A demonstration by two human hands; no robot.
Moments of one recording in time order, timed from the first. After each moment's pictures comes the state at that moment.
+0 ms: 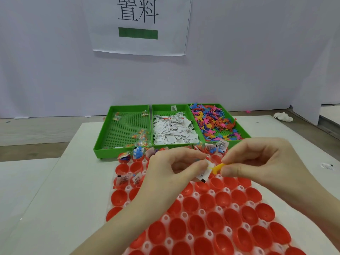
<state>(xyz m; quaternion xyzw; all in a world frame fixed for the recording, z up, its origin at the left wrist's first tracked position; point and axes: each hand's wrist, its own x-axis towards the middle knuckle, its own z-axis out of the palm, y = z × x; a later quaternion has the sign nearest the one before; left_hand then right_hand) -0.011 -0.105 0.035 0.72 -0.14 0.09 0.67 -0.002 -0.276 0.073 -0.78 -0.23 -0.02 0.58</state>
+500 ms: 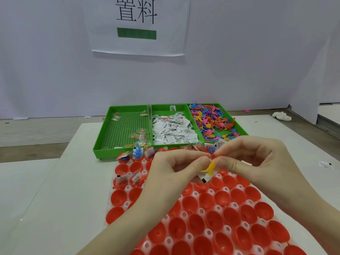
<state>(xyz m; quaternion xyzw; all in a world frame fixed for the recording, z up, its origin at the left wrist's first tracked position) -0.017 -0.111 0.040 0.68 -0.15 0.07 0.71 -0.008 -0.265 0.072 -0.79 -0.22 -0.07 0.57</state>
